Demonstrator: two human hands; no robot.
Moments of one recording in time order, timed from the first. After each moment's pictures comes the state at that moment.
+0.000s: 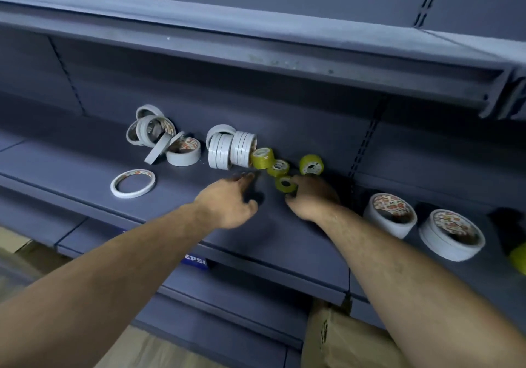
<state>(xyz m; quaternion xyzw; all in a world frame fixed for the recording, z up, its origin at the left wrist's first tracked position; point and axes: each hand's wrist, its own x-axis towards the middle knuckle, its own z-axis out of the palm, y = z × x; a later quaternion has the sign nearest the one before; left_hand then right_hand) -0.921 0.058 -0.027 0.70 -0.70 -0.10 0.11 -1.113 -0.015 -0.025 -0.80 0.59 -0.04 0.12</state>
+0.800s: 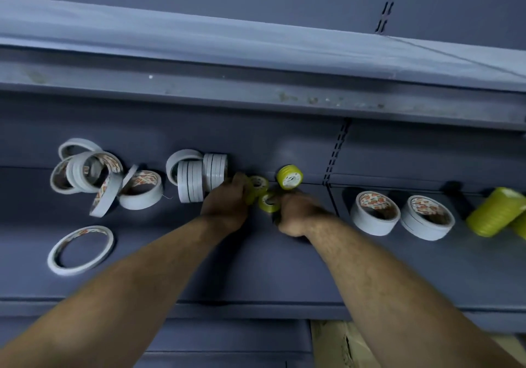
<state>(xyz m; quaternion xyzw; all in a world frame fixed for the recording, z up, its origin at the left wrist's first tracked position) -0.911 -0.044 -0.053 0.63 -0.74 -0.13 0.22 -1.092 -0.033 -0.034 -0.75 0.64 -0.01 0.14</state>
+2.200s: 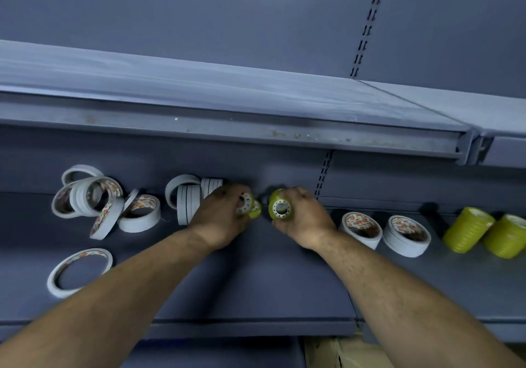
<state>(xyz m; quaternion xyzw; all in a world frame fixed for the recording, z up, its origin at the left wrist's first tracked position) -0.897 -0.016 -0.003 0.57 -0.77 -0.13 0.27 -1.111 -0.007 0.004 -0.74 0.63 -0.21 0.09</state>
